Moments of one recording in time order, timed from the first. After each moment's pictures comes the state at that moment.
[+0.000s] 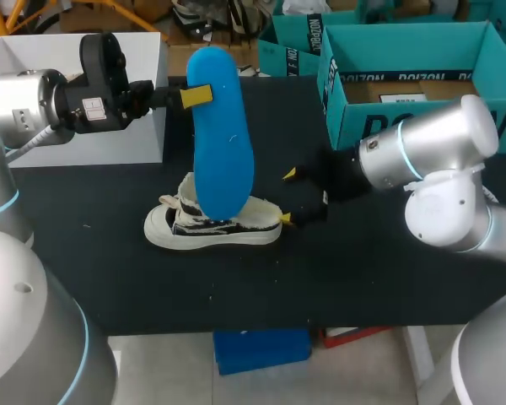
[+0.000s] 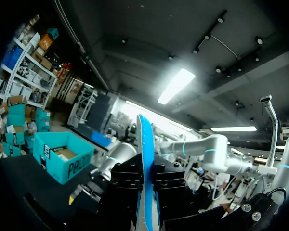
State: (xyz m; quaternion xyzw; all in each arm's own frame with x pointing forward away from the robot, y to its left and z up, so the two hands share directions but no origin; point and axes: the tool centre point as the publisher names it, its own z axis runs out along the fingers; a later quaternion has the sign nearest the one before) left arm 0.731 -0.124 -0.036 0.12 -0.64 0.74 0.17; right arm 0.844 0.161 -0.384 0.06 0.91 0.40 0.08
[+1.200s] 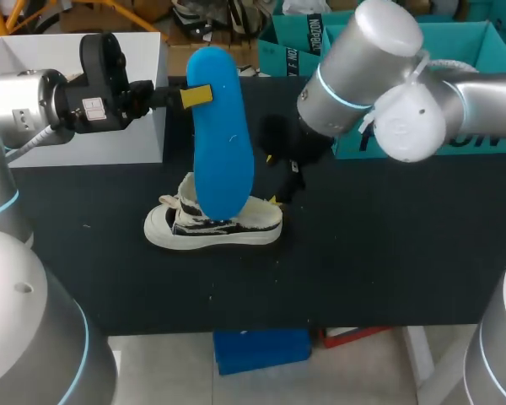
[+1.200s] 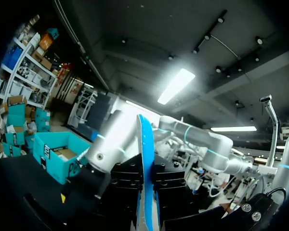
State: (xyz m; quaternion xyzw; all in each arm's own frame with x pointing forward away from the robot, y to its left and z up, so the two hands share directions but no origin) left arm 0.731 -0.124 -0.036 0.12 -0.64 0.74 0.17; right arm 0.854 0.184 -0.342 -0.01 0.98 0.18 0.05
